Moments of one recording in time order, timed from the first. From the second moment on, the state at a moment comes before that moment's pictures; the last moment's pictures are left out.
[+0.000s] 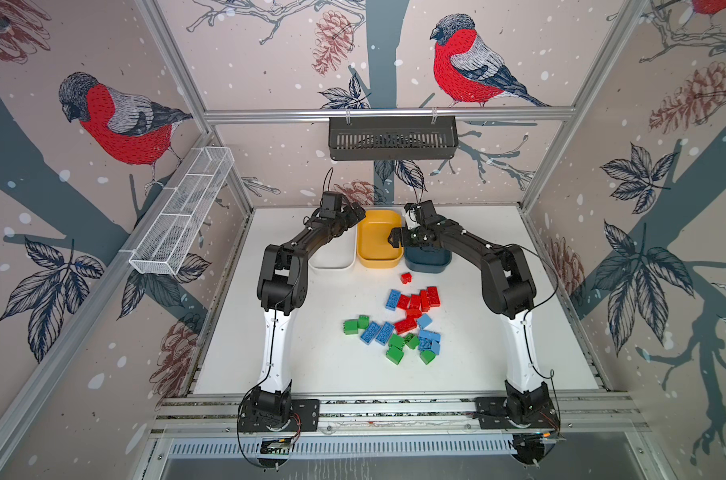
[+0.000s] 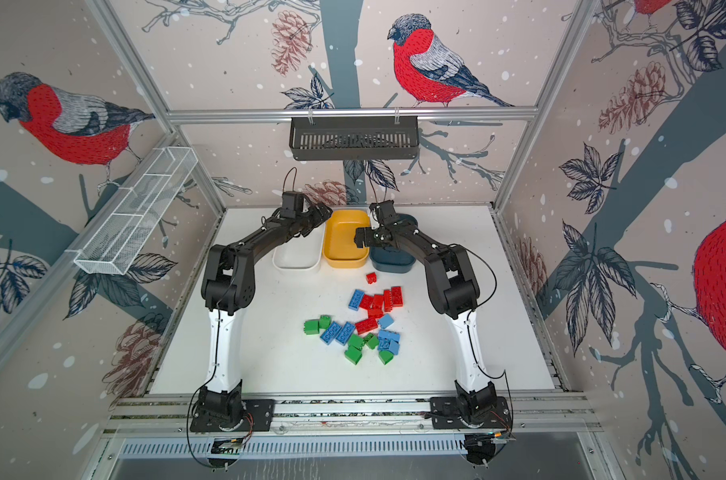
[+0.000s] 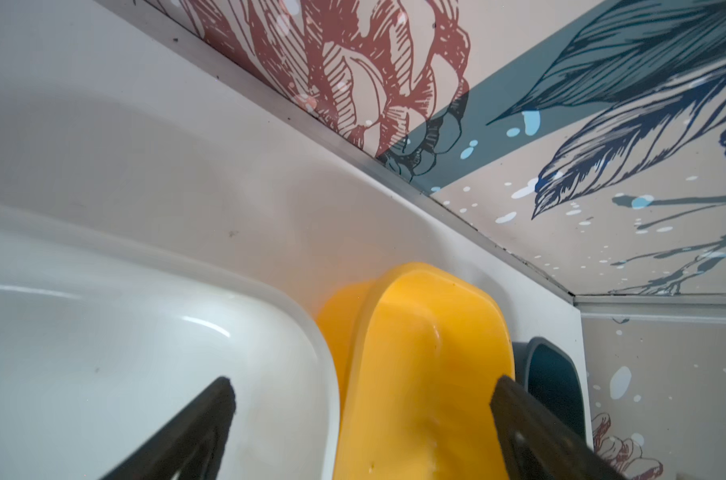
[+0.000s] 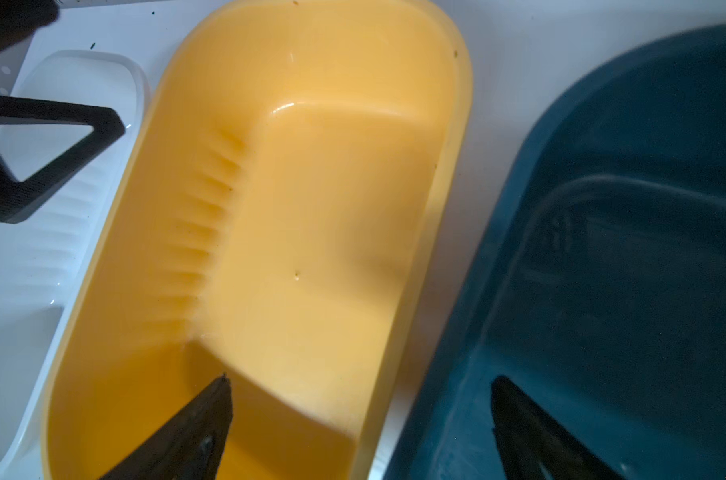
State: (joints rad) left arm -0.24 2.27 1.78 -0.16 0.24 -0.75; right arm 0.45 2.24 1.77 -0.39 -0.22 0.26
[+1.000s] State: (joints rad) left arm -0.33 2.07 1.48 -0.21 0.21 -0.61; right arm 0.57 2.25 1.74 -0.61 0.11 0.13
